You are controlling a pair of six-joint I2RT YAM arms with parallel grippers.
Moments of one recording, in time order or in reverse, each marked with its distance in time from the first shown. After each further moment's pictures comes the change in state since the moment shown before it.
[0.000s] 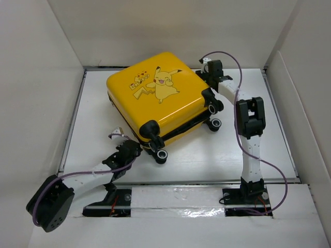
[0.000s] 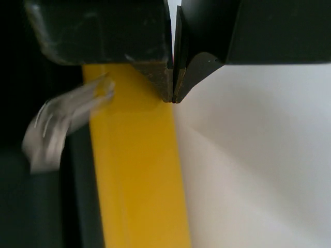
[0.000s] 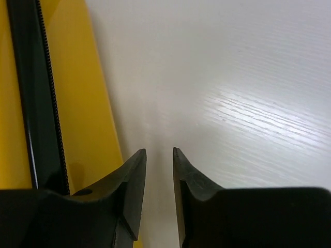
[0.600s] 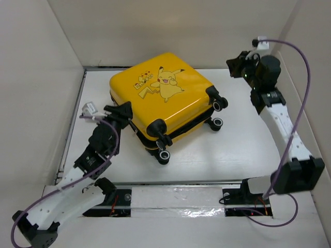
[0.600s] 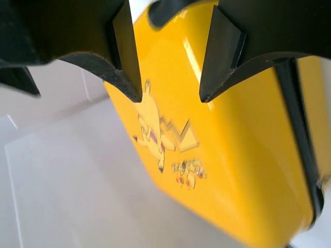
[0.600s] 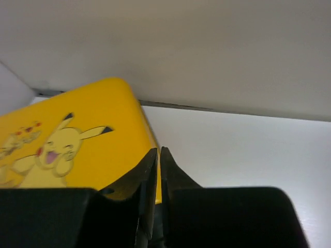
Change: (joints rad) left arm -0.123 -0.389 0.454 -0.293 -0.190 0.138; right arm -0.154 -0.840 -0.406 0.128 0.021 0.105
